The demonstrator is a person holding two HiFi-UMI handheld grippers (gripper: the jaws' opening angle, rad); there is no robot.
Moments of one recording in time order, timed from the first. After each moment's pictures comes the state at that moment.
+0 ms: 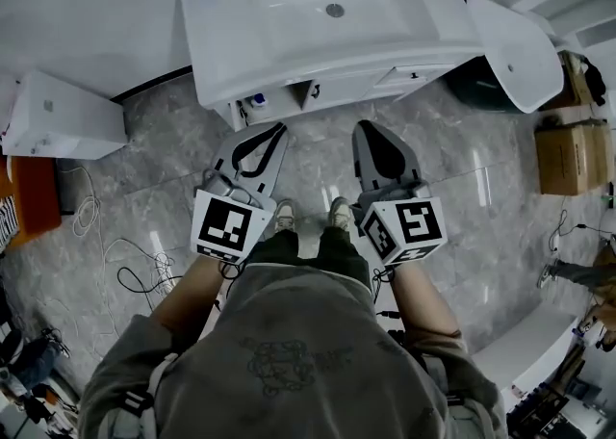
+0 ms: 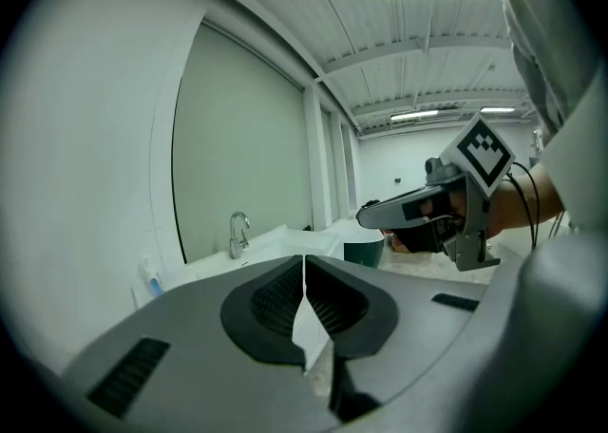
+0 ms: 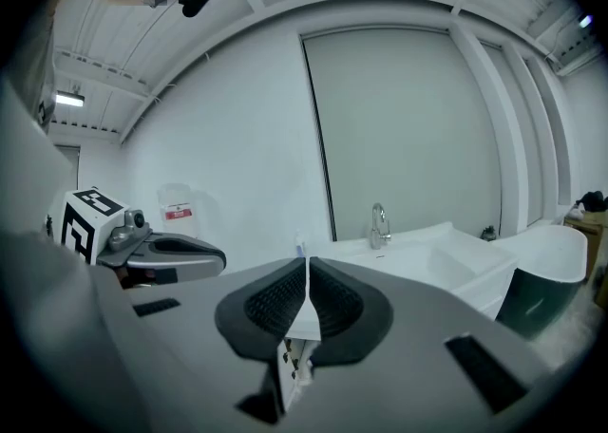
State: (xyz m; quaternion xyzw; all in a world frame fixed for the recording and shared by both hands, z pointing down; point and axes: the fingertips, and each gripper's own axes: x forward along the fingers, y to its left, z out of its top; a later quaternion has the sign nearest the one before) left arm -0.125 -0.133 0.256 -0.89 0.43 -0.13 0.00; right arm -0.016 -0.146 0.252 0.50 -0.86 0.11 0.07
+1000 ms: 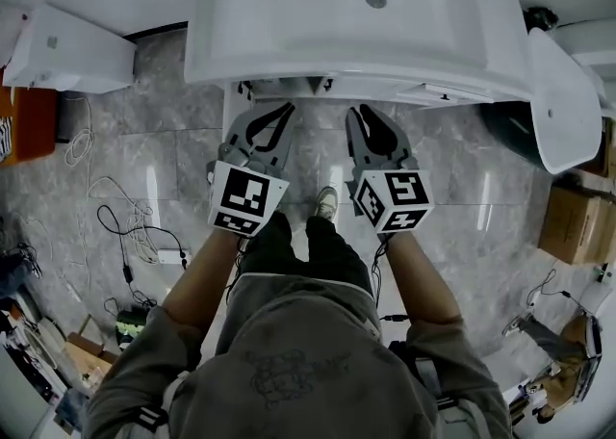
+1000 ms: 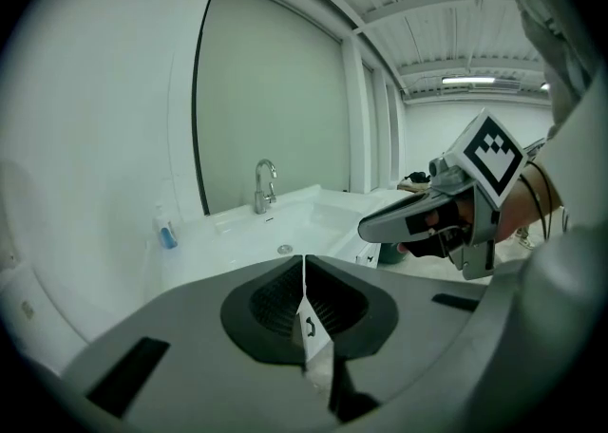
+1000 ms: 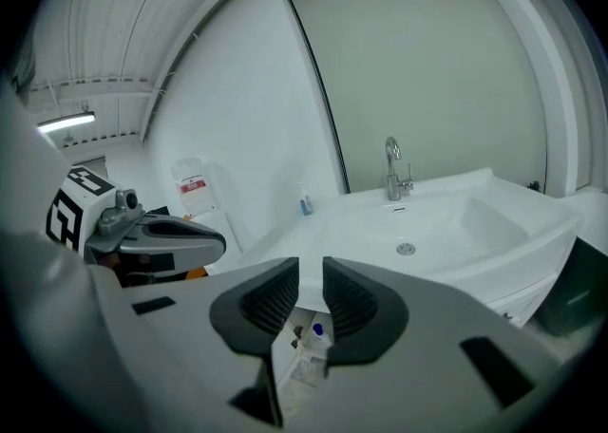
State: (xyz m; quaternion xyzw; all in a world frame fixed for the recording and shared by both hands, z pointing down) left arm -0.086 -0.236 0.378 -0.82 0.53 -0.21 -0.08; right arm 0.007 -0.269 0.399 0.38 -0.89 0.19 0.14
